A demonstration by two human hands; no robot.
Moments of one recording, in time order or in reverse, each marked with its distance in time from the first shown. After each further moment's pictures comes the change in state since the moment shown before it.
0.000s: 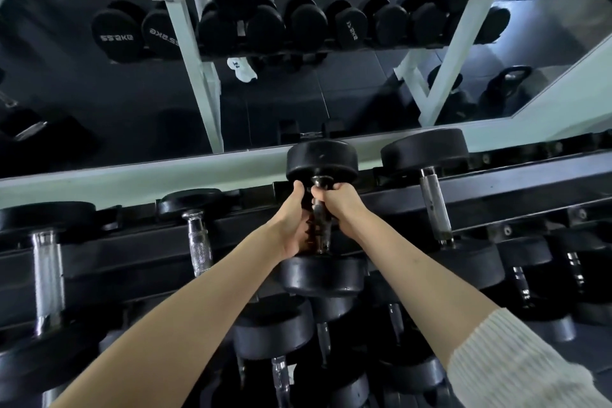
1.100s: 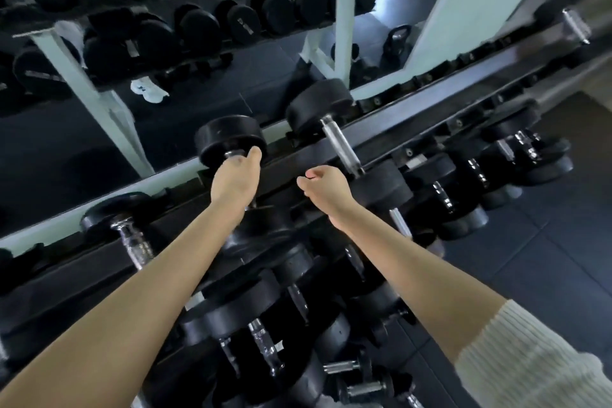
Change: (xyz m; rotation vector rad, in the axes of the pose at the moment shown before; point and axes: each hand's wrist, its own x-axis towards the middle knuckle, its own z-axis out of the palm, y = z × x) left_hand -0.063 0.001 0.069 0.691 0.478 0.499; right_hand -0.109 0.056 -0.077 -0.051 0.326 -0.124
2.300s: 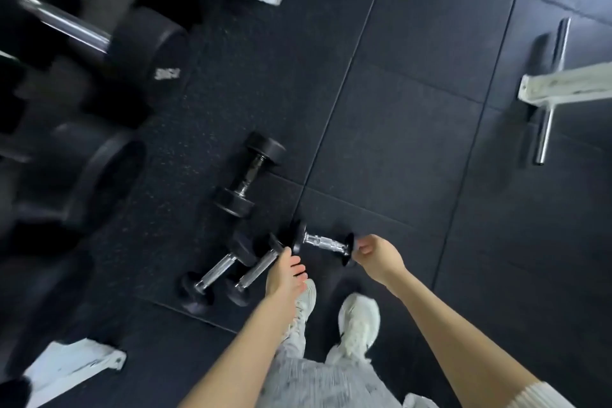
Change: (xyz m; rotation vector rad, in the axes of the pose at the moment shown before) left_hand -0.286 -0.452 0.617 0.075 -0.553 -0.856; right_hand -0.164 0.812 -0.179 -0.032 0.085 0.749
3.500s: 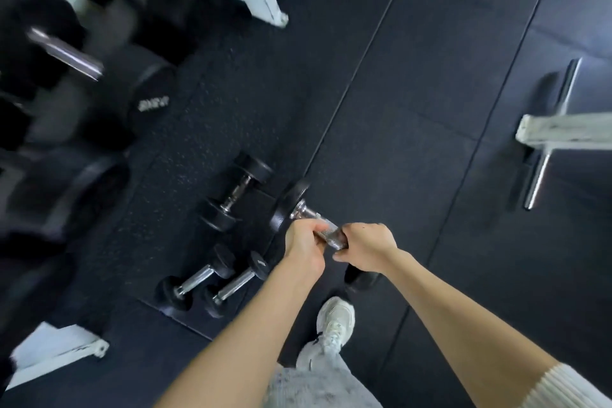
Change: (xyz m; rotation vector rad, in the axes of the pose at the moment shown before) left_hand -0.082 0.078 0.156 -0.326 -0.112 0.202; right_hand 0.025 -0.033 -0.139 -0.657 -0.110 -0.449
